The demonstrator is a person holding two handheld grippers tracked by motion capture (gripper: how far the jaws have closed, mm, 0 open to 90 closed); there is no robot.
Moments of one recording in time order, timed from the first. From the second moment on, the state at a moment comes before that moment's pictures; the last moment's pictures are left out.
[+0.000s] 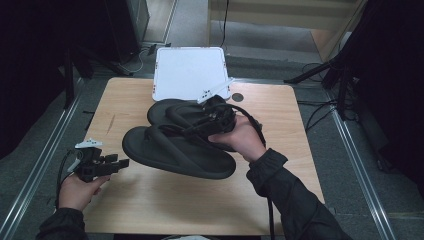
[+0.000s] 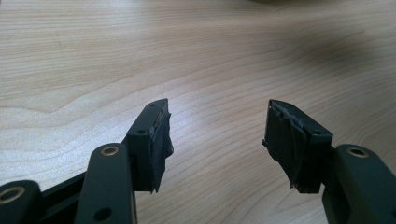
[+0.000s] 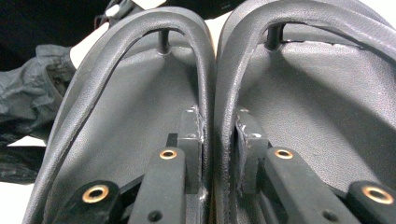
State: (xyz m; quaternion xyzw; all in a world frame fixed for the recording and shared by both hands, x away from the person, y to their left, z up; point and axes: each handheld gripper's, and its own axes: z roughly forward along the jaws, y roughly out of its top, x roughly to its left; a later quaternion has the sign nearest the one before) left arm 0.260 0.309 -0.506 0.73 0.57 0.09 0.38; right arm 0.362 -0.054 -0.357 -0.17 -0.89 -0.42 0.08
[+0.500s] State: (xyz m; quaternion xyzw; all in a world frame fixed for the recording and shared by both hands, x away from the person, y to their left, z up) left arm 0.261 0.308 -0.507 0.73 0.57 0.09 0.38; right arm 0.405 -0.046 -0.312 -0.23 -0.88 -0.41 0.03
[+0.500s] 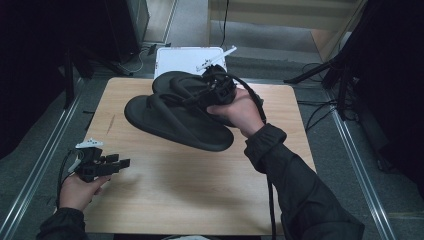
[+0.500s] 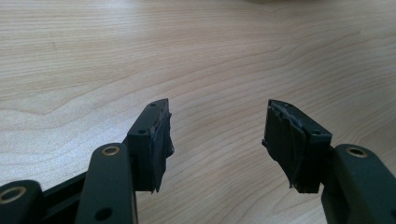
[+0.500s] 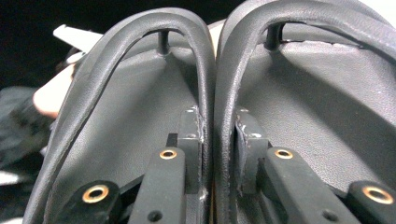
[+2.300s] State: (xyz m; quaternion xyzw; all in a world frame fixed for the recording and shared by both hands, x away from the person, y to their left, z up) left arm 0.265 0.300 -0.506 0.74 0.55 0.07 0.39; right arm 0.541 0.030 -0.342 -0.63 -0.66 -0.38 -0.16
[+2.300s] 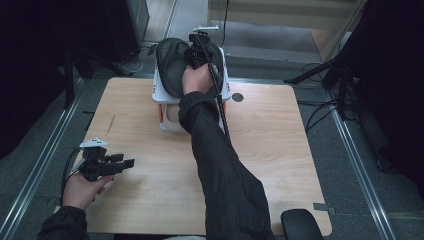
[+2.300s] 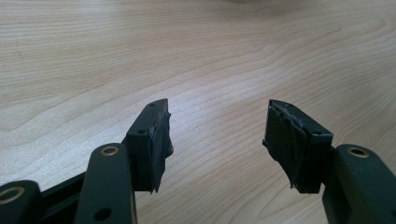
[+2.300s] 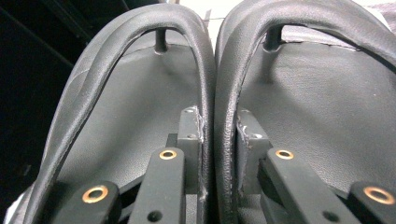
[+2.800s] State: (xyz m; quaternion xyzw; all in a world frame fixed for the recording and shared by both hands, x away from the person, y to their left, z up) left arm 0.265 0.298 -0.506 0.74 0.54 0.07 0.39; right arm 0.541 0.027 -0.343 -0.63 -0.66 -0.38 -0.17
